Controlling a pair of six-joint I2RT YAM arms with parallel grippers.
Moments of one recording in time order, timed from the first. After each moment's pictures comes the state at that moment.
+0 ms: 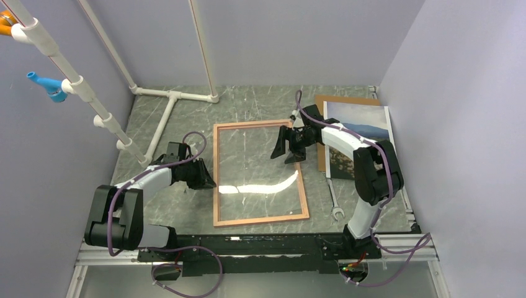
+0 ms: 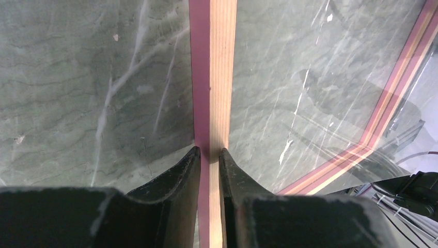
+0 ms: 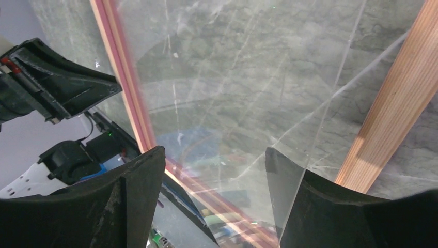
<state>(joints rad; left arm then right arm) -0.14 1.36 0.57 -0.30 0.47 -0.44 0.36 1.79 1.20 -0.52 -0.61 0.49</state>
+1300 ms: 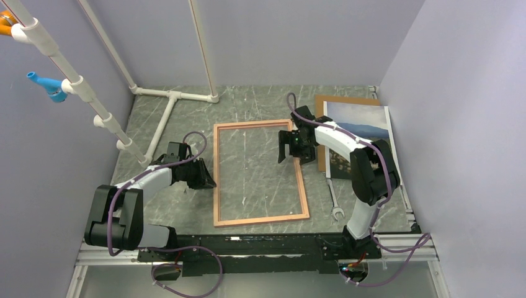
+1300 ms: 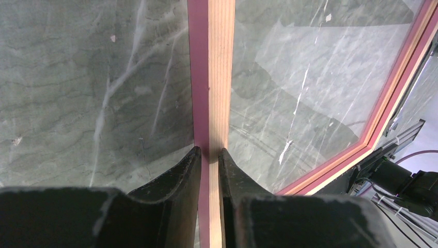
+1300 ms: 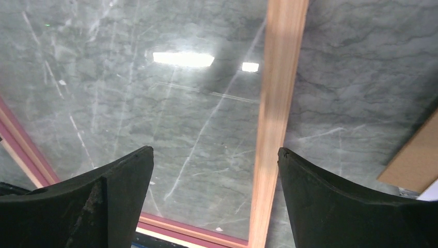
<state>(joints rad) -0.14 1.36 0.57 -0.30 0.47 -0.44 0.43 1.81 1.27 -0.68 -0.18 0.43</state>
